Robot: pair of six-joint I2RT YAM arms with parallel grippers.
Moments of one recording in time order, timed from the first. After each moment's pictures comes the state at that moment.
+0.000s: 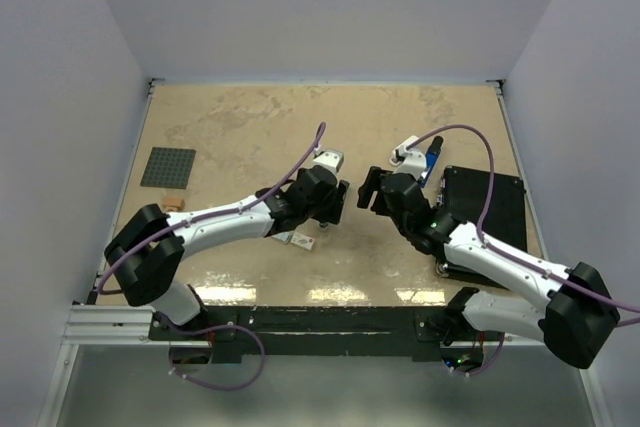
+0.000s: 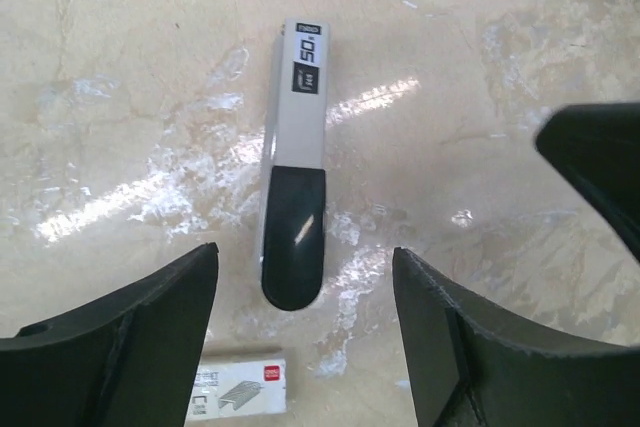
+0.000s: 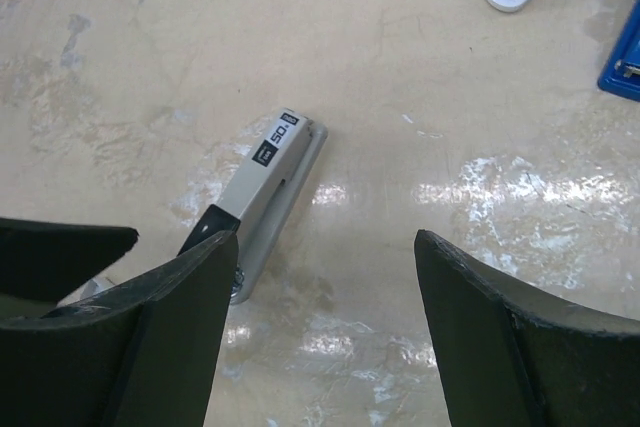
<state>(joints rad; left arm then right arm) -0.94 1.55 0.97 -0.15 -0.32 -0.46 0.76 1.12 0.68 -0.11 0.47 0.69</state>
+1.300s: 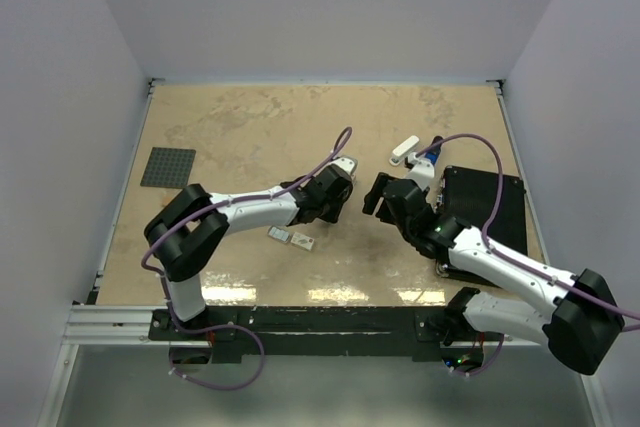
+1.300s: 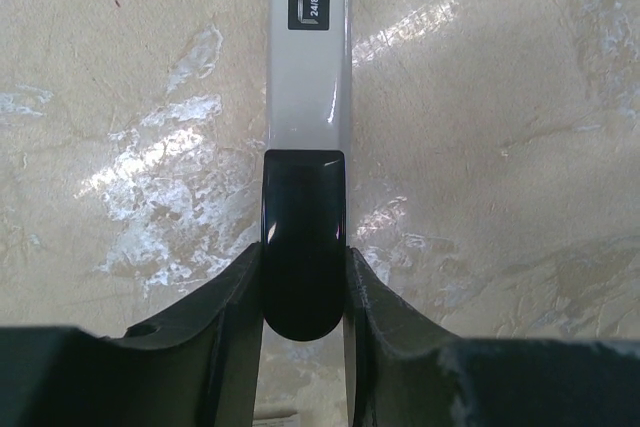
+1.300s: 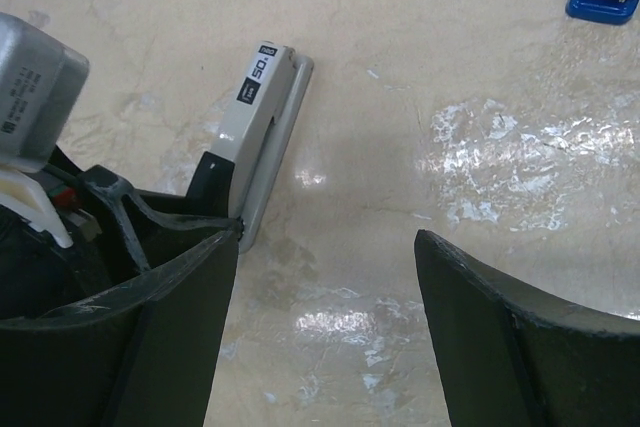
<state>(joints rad) -0.90 1.81 1.11 -0.20 -0.25 -0.38 0.76 1.07 0.65 -0.23 0.50 0.82</state>
